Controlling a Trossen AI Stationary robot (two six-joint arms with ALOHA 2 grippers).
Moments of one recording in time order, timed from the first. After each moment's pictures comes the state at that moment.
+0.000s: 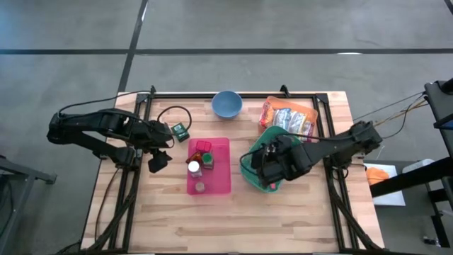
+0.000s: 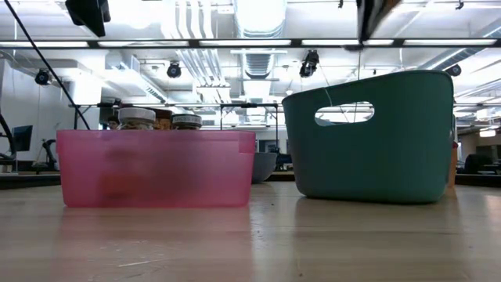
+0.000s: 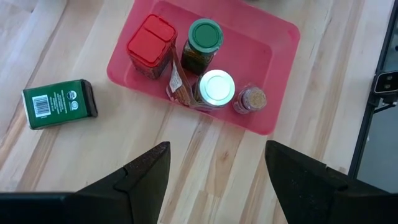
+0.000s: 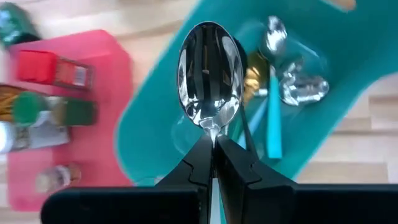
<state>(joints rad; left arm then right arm) -0.11 1.09 1.30 -1.33 -0.03 -0.50 0.37 1.70 1.69 -1.50 0.45 2.02</state>
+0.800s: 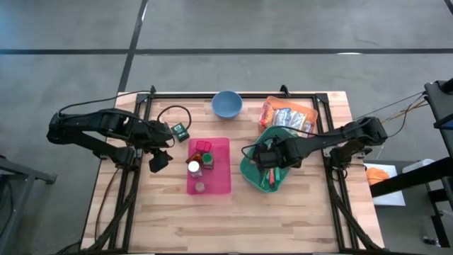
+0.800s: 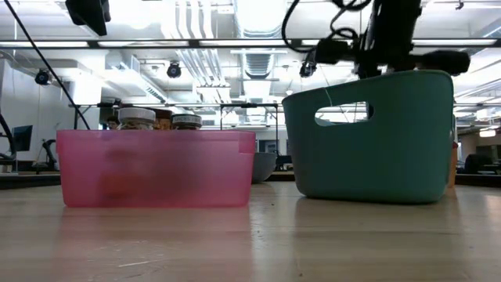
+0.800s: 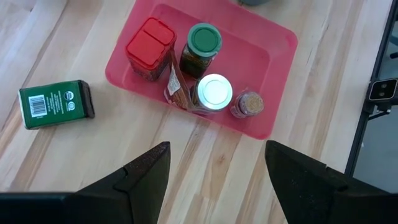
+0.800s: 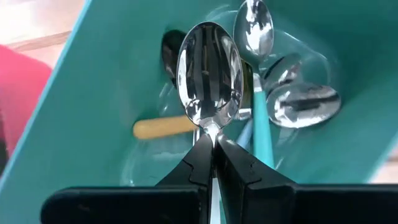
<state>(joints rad) -0.11 1.09 1.30 -1.32 -0.03 -0.53 0.20 1.59 1.21 -1.12 0.34 1.96</state>
